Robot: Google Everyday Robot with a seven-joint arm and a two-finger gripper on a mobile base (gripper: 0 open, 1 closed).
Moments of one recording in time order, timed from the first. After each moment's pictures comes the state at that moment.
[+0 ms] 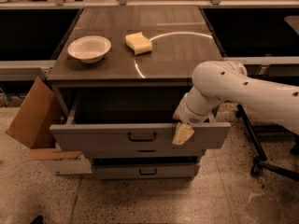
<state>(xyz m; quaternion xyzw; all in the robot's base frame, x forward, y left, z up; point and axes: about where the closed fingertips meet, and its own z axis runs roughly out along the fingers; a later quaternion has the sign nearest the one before) 0.554 -0.109 0.674 -0.66 0.73 0.06 0.16</state>
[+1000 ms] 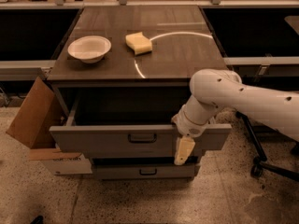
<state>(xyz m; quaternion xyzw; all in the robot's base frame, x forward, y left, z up) 0.514 -0.099 0.644 -0.69 0.71 0.11 0.10</state>
